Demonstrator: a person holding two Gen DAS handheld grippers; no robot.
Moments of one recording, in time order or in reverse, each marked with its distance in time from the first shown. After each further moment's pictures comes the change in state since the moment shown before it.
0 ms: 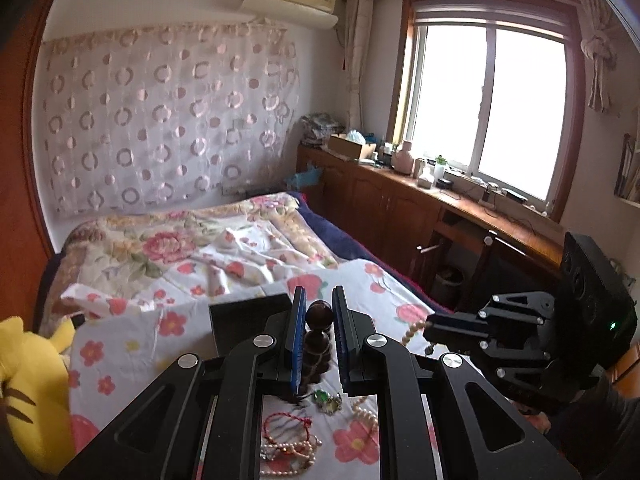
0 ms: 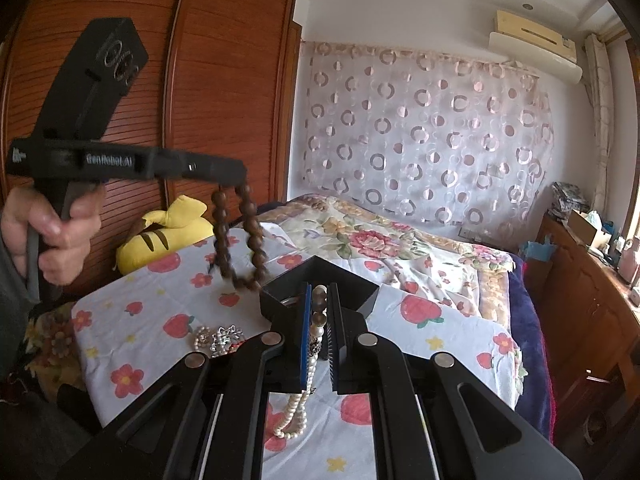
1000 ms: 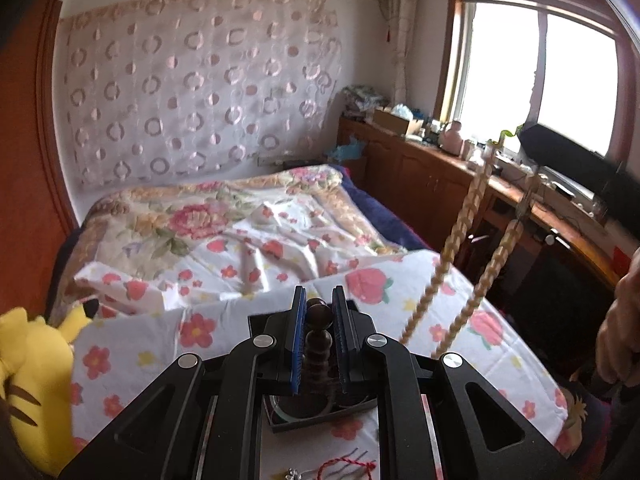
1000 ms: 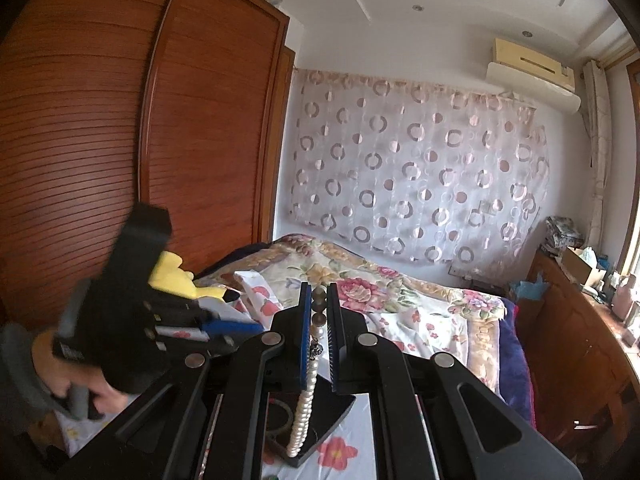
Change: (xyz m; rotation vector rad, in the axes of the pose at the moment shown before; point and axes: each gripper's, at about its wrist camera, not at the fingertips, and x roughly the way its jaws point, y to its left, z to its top) left arm 0.111 0.063 0.004 -0.070 0.127 0.127; right arm 0.069 -0.020 0.118 -0.031 -0.088 -0.049
